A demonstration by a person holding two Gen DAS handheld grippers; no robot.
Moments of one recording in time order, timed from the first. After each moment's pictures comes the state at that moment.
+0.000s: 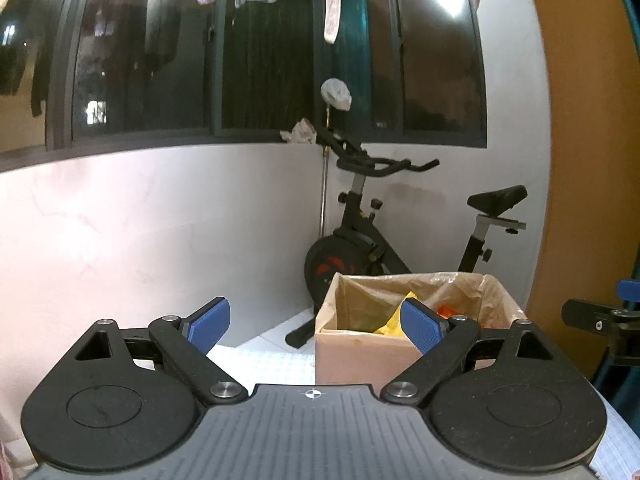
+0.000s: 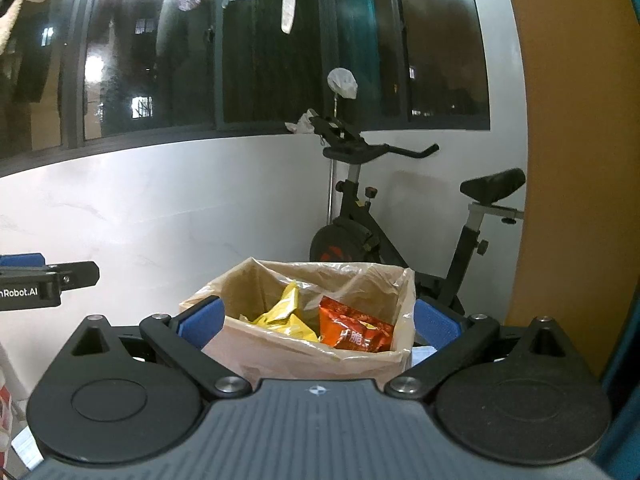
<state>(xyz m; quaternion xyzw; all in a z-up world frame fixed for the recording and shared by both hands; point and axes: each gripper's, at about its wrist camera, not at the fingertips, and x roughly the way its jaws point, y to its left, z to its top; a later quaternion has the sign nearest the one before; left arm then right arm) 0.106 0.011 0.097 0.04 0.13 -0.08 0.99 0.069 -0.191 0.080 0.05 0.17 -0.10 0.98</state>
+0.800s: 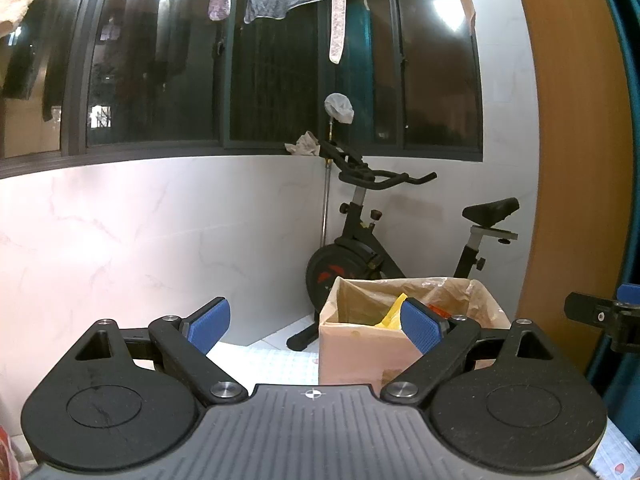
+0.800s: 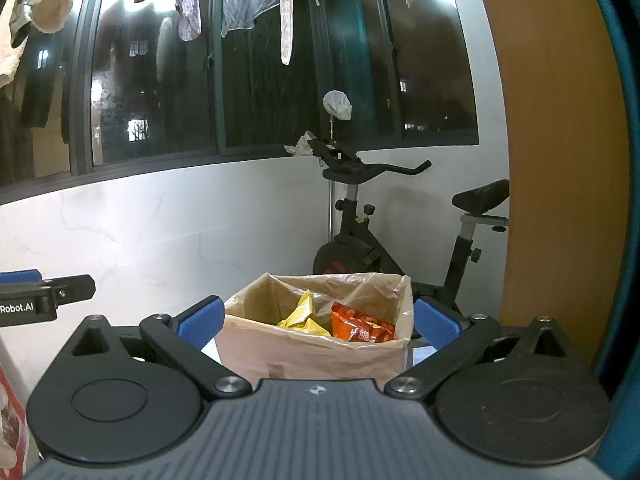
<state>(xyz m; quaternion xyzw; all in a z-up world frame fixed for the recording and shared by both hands) 0.073 0.021 0.104 0.03 0.12 -0.08 0.99 0.015 -0.168 0.102 0.07 0.14 -0.11 0.98</state>
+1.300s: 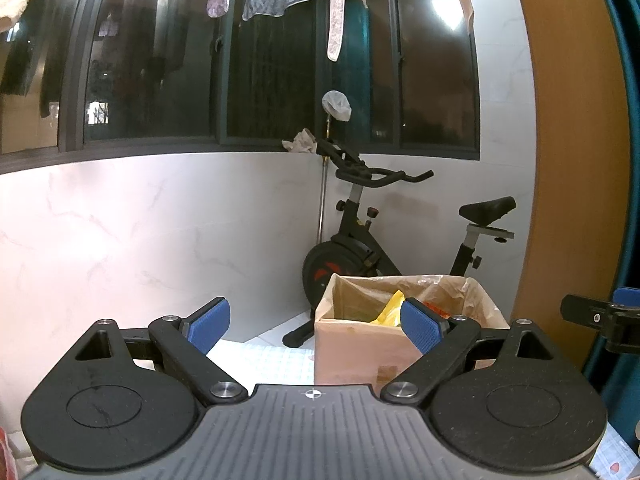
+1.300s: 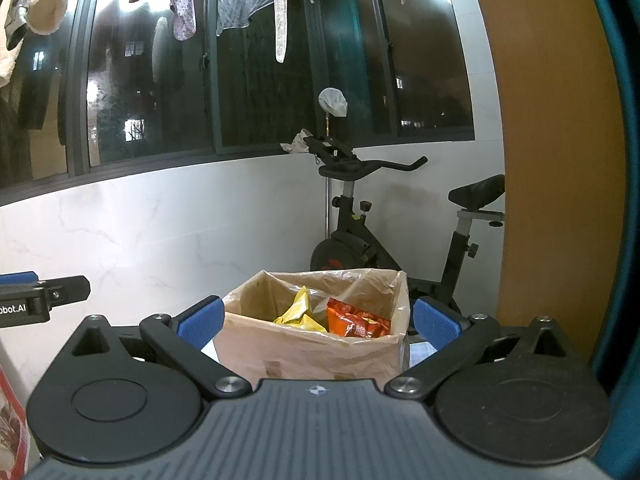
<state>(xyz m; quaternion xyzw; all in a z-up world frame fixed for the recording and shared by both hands) 0.069 0.026 0.102 0.03 0.13 -0.09 0.99 0.013 -0.167 0.103 0.08 0.14 -0.11 0.98</state>
